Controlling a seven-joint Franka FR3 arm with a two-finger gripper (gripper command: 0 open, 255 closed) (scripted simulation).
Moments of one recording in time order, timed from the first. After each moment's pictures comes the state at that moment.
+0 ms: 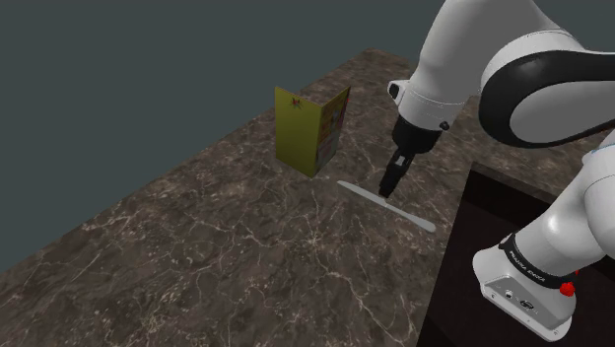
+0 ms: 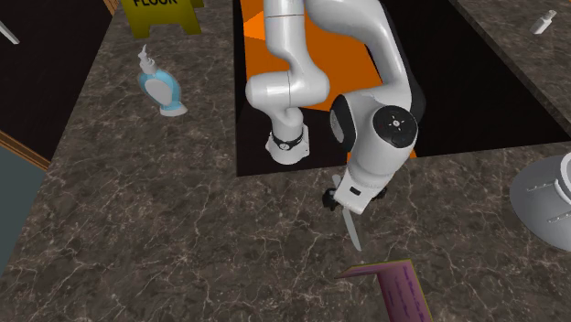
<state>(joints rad) 0.31 -0.53 0.33 -2.68 0.21 2.16 0.13</state>
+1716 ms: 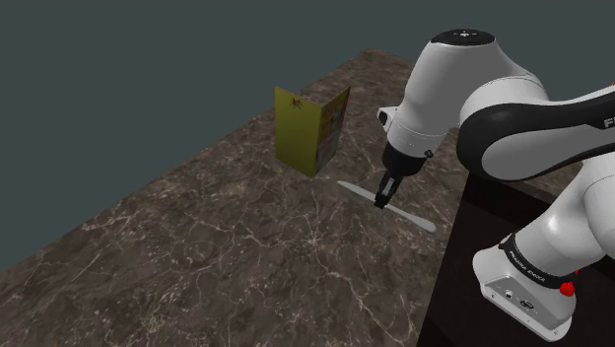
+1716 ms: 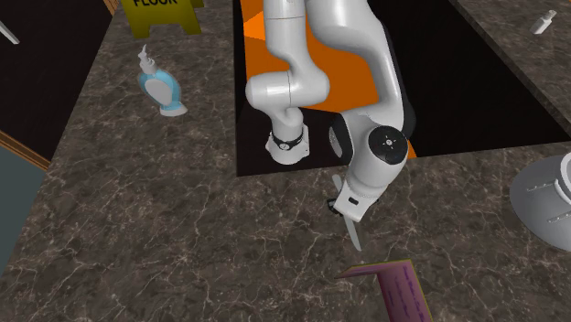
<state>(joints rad) 0.31 -0.43 0.37 -2.74 0.21 2.32 0.13</state>
